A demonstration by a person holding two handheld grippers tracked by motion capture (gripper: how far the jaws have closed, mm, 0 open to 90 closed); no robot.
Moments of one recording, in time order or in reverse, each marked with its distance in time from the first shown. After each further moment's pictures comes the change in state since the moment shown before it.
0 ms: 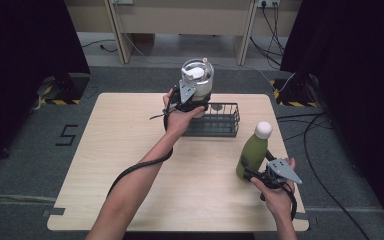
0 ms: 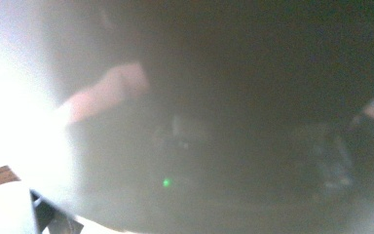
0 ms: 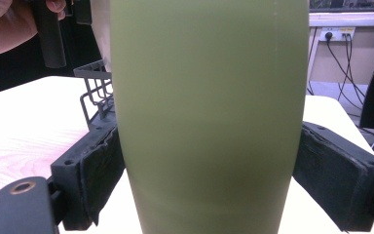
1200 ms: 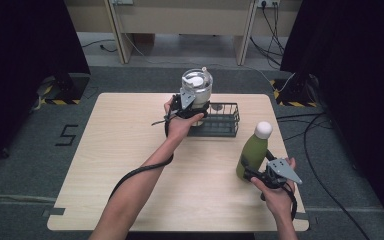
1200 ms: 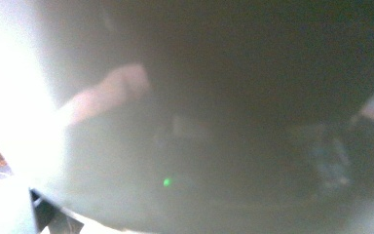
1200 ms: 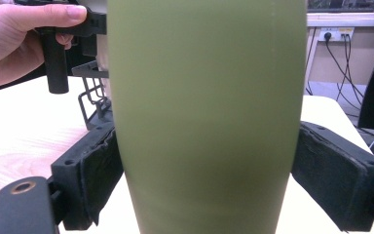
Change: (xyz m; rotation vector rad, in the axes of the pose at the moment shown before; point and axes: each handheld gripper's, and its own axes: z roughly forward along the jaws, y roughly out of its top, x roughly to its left) left arm -0.002 -0.035 0.006 0.077 0.000 -0.033; right arm -0.002 0.000 0.000 0.001 -0.007 -0.009
